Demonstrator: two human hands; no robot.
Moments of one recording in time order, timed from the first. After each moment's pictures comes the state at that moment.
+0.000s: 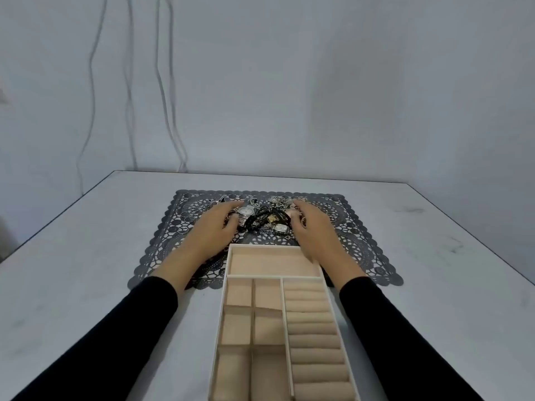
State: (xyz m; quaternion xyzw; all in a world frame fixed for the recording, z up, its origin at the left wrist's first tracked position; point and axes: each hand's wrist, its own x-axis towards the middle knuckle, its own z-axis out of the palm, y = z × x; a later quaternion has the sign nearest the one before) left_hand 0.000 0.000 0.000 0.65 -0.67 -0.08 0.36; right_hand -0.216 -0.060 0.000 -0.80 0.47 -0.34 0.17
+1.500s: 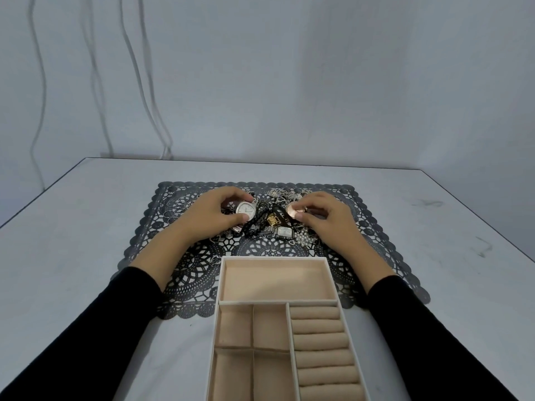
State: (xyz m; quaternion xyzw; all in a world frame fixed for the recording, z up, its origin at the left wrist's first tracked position) left_hand 0.023 -0.057 0.008 0.60 -0.67 -0.25 0.36; right_hand -0.232 -0.116 -0.009 -0.77 0.38 -0.41 0.31
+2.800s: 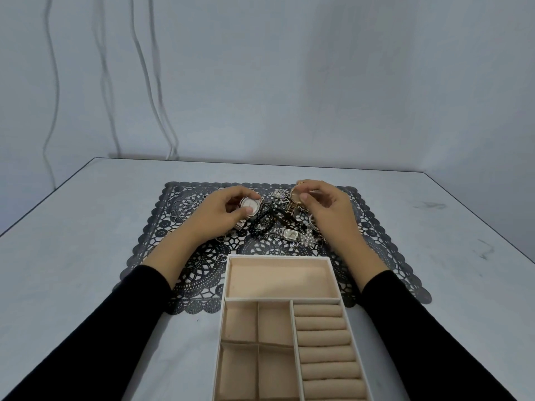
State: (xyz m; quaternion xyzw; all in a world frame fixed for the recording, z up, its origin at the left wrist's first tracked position) left_hand 0.016 -0.054 0.007 0.56 -0.66 -0.28 0.42; right_hand -0.210 -0.099 0.015 -0.66 0.35 -0.52 0.42
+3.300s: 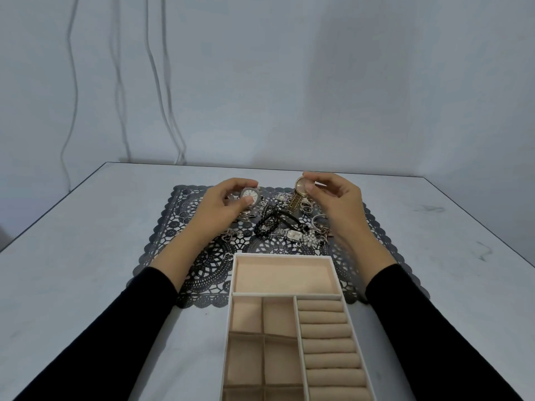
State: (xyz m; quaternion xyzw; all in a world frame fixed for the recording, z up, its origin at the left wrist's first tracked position) left_hand 0.009 -0.034 0.020 0.54 -0.59 -0.27 0.53; right_hand -0.210 -0.081 0.044 -0.58 0.36 -0.55 0.49
